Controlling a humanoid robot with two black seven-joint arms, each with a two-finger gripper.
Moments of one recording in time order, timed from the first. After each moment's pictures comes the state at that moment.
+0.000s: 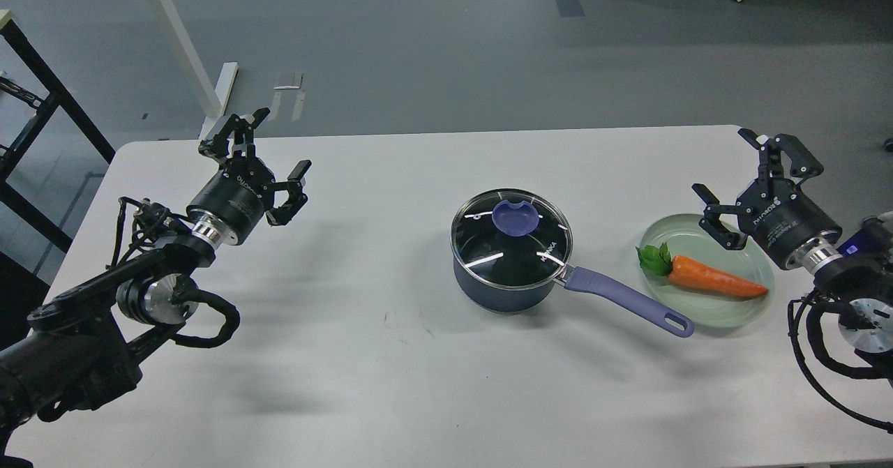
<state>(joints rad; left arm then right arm) -0.59 0.42 -0.52 -0.91 -0.01 -0.29 -0.49 0.58 -0.73 0.36 0.99 0.11 0.38 0.49</state>
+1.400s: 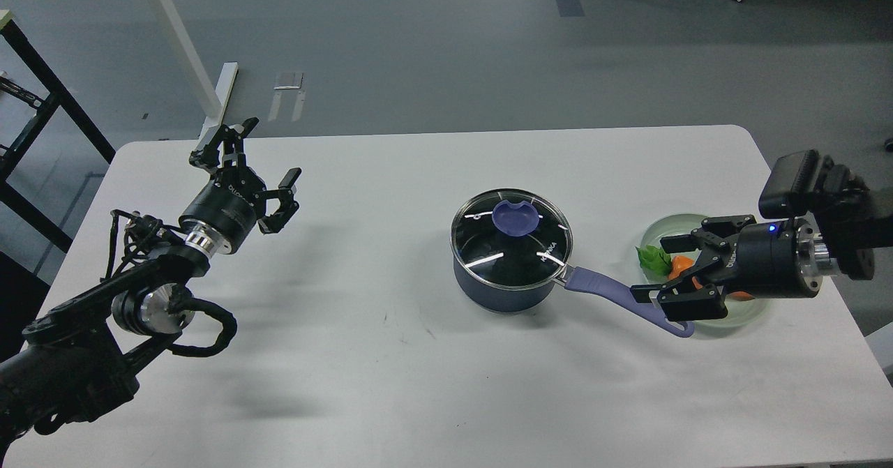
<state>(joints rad) -0.57 0.44 -0.55 -0.93 0.01 -0.27 -0.49 1.16 -1.02 -0.14 1.53 -1.83 0.20 0.49</state>
